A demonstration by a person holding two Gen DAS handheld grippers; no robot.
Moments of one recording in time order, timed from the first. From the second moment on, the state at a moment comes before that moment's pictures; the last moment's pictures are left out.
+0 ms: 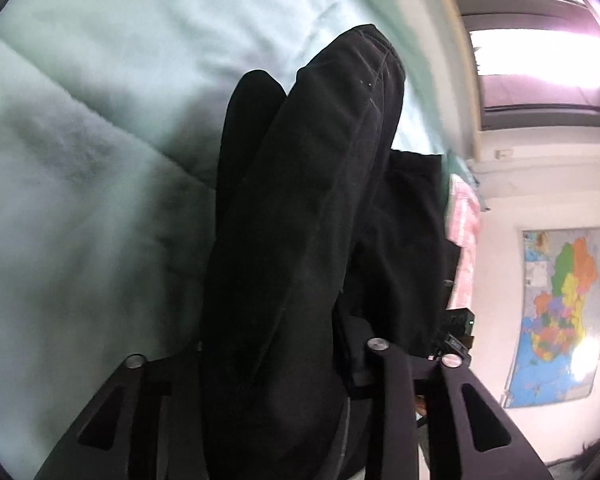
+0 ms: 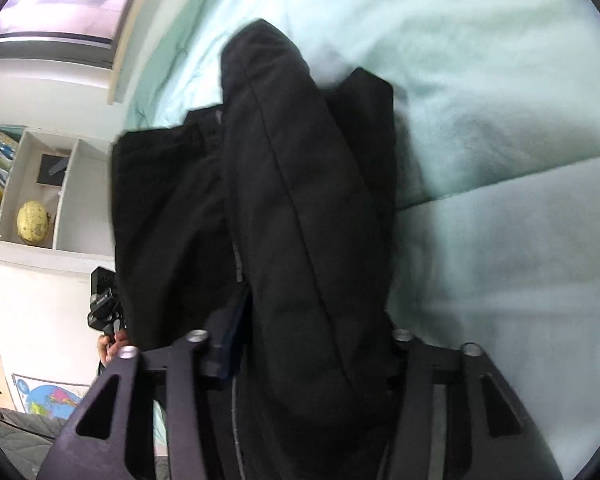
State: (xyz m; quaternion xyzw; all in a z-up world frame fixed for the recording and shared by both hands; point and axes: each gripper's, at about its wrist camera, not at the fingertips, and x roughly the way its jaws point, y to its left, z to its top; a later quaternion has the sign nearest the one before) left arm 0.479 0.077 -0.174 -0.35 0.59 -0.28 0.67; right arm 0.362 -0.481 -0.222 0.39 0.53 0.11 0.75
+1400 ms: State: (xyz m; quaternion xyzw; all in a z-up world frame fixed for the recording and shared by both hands) left arm 0.249 0.189 -0.202 -0.40 0.54 -0.30 0.68; right arm 0.117 -0.411 -0.123 0.18 0.48 -0.03 0.86
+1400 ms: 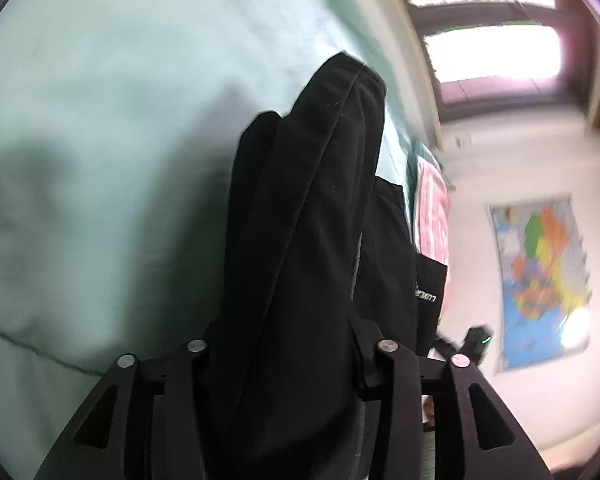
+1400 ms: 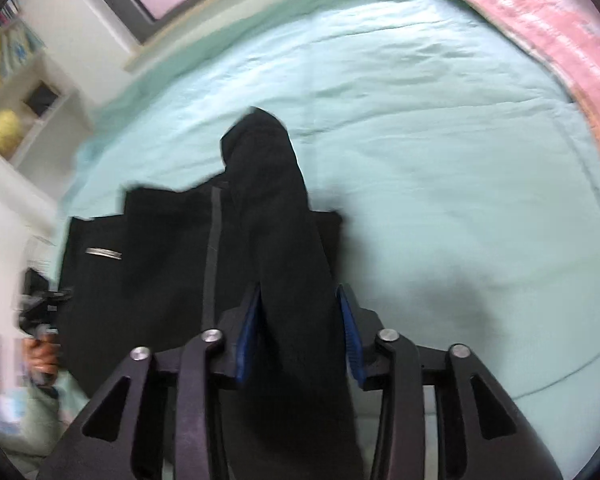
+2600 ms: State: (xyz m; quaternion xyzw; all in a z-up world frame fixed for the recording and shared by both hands) left arm 0.125 0.029 -0.110 -0.04 0.47 -0.18 0.86; right arm 0.090 -0.219 -0.150 0.08 0.47 -0.08 0.87
